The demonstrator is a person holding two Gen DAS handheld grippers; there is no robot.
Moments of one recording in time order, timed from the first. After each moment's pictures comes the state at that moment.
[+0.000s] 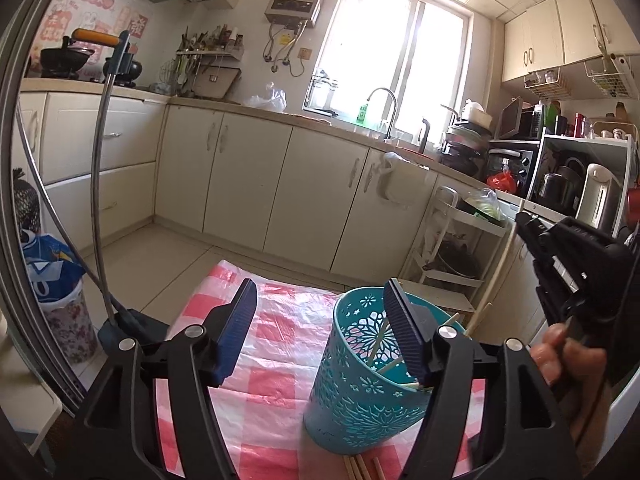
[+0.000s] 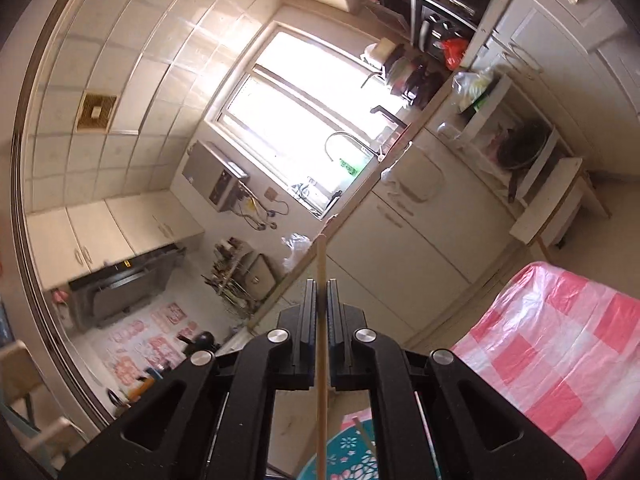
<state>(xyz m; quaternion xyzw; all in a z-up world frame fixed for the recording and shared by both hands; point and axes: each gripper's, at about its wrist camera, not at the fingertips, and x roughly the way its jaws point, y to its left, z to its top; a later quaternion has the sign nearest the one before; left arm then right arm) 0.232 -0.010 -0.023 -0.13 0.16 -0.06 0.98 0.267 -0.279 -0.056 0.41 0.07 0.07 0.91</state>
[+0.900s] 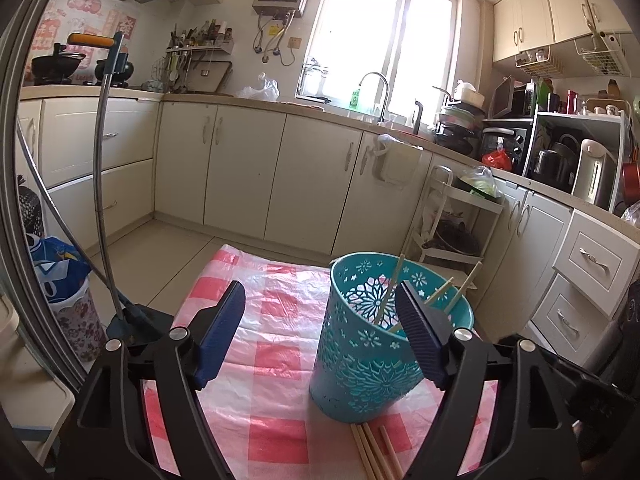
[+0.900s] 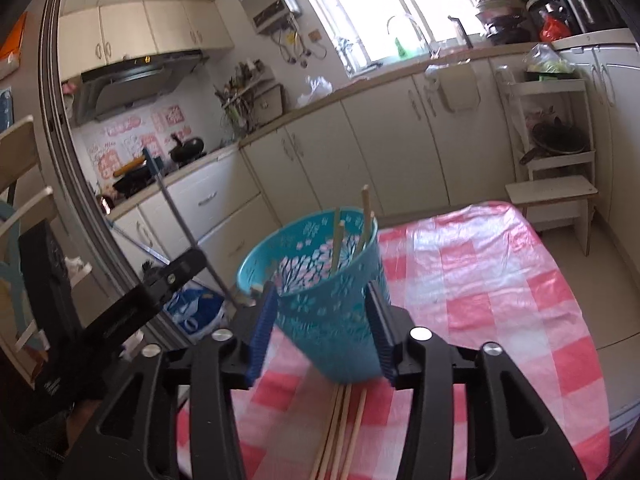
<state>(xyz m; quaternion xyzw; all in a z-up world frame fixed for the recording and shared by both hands) 0.208 -0.015 -0.035 -0.10 0.19 -0.07 0.98 0.190 -0.248 -0.077 0.16 0.32 0.19 0.92</state>
